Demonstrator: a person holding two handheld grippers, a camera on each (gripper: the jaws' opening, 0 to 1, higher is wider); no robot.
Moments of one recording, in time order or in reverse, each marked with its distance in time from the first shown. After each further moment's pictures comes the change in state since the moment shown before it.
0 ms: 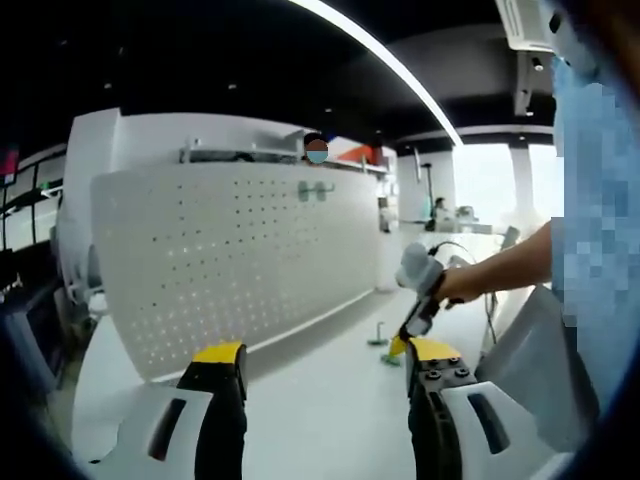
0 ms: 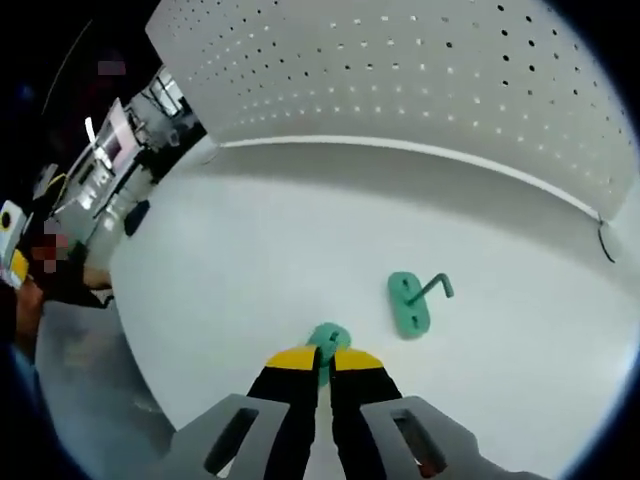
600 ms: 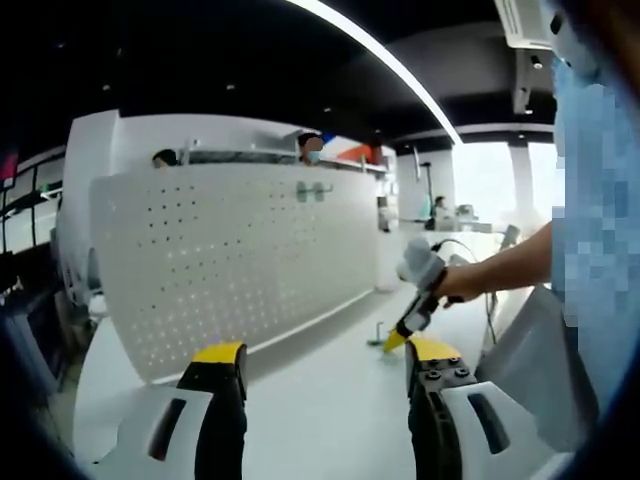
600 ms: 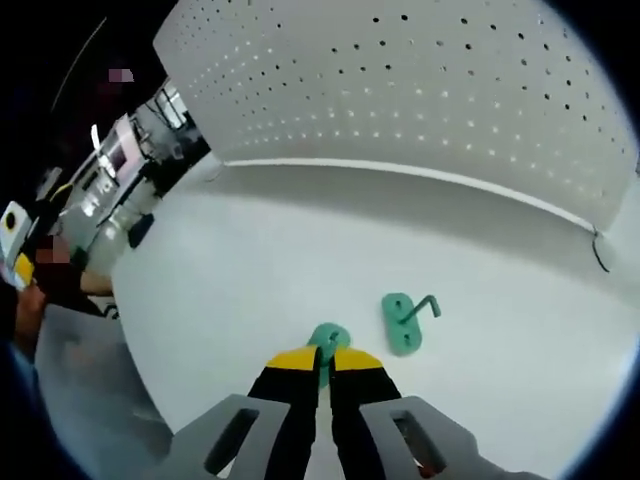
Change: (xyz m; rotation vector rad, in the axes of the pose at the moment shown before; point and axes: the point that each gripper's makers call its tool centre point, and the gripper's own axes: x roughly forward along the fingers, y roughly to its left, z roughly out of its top) left arm 0.002 -0.003 0.003 0.010 0.003 -0.003; right arm -0.013 0.000 0.019 -0.026 -0.101 -0.005
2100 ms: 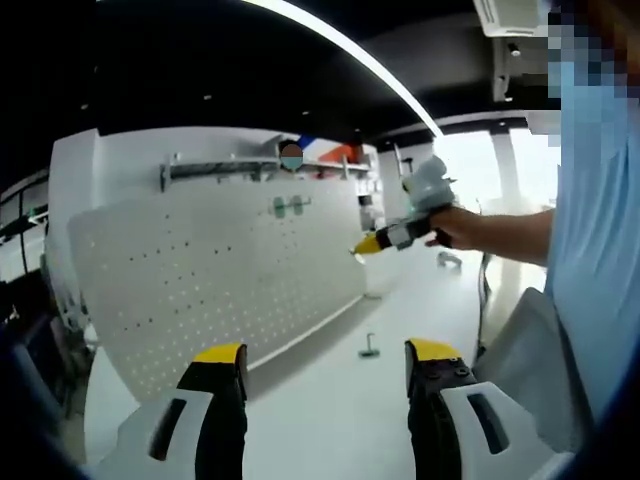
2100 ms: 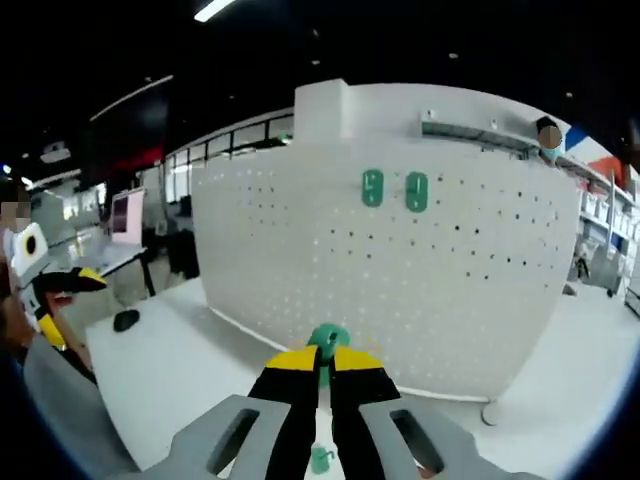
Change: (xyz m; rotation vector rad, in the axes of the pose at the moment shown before) left arm 0.008 -0.016 0.026 0.080 -0.009 -0.050; right arm -0.160 0.009 0.161 -0.241 -0.638 -0.227
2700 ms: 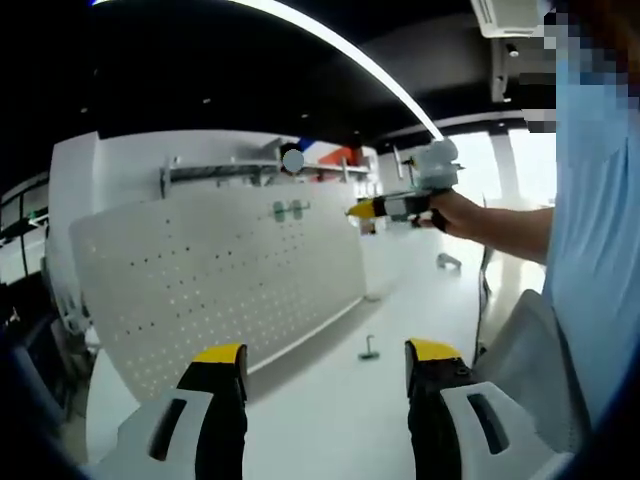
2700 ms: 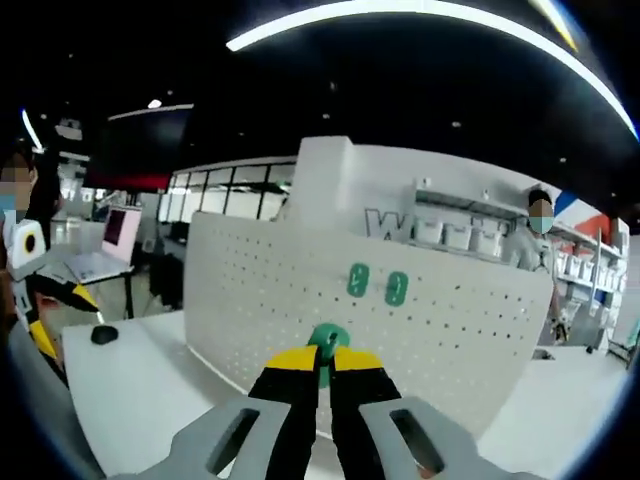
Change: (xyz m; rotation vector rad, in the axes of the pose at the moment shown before) left arm -0.003 -0.002 0.005 0.008 -0.012 -0.001; right arm -0.020 -0.007 0.063 -0.153 -0.227 -0.083
